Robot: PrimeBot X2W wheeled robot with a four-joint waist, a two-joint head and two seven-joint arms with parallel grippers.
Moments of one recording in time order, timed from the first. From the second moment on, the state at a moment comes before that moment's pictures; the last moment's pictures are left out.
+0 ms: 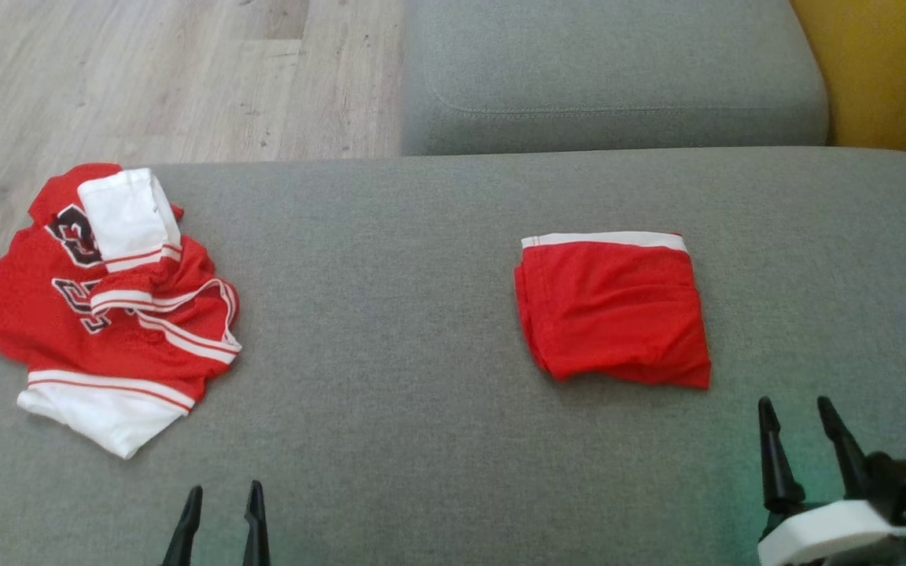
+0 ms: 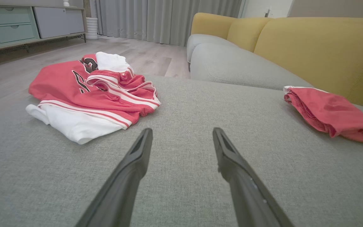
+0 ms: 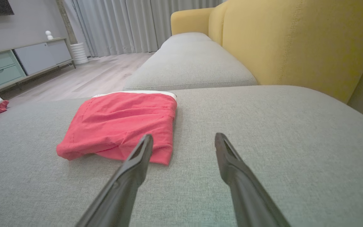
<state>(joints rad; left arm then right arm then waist) 0.23 0.05 -0.09 0.22 -0.20 -0.06 -0.26 0.07 -0.12 -0.03 0.37 0.16 0.13 -0.25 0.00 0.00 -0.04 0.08</state>
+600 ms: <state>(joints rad) 0.19 0.05 -0.08 0.21 -0.19 -0.08 -0.26 -0.19 -0.14 0.00 0.37 0.43 0.13 0.12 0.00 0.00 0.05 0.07</state>
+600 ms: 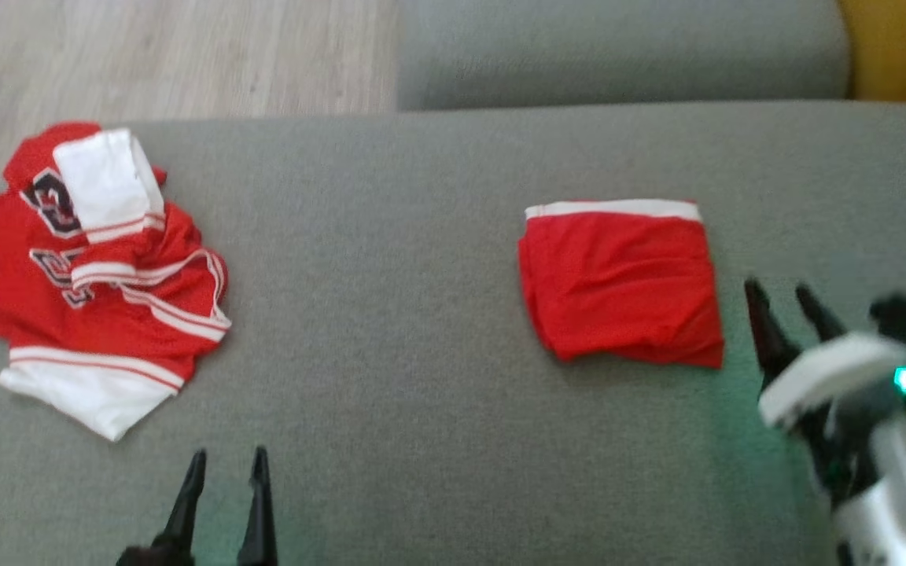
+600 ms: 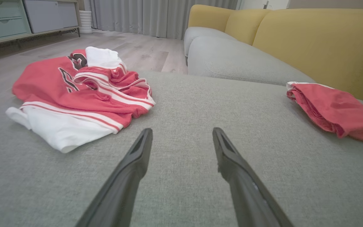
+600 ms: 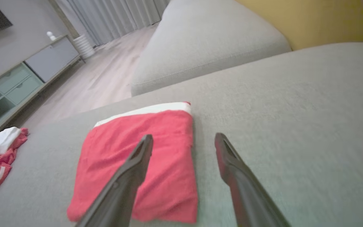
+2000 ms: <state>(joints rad) -0.08 0.08 -0.19 0.20 -0.15 -0.11 -0.26 -0.82 -0.43 -0.39 0.75 -0.23 0.13 0.46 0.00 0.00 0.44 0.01</state>
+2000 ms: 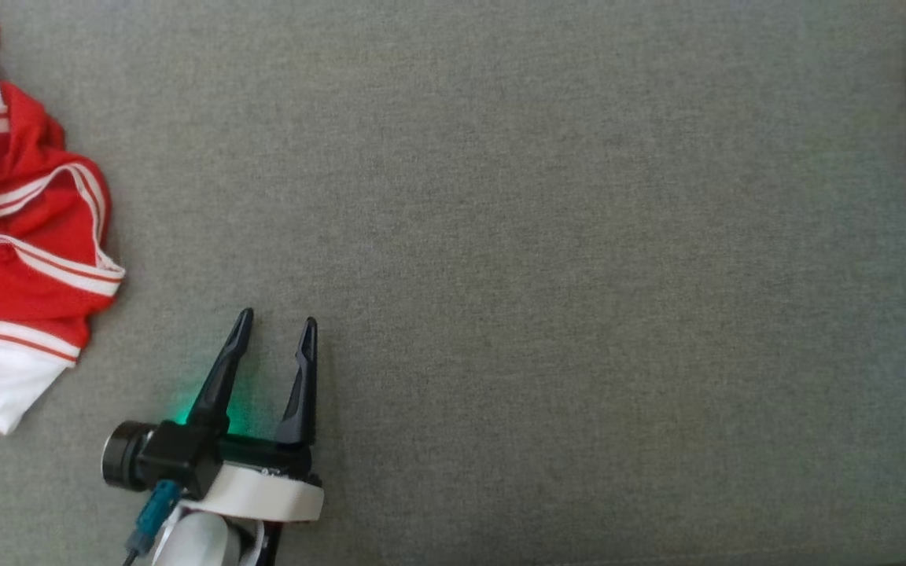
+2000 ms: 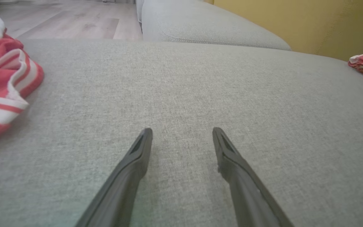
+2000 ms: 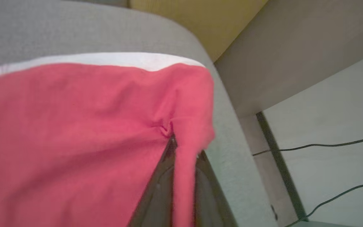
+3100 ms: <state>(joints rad) 0.13 0.05 -0.10 0.24 -0.20 -0.07 -0.26 0.04 -0.06 -0.07 0.27 -0.05 0.13 -0.22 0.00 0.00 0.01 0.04</state>
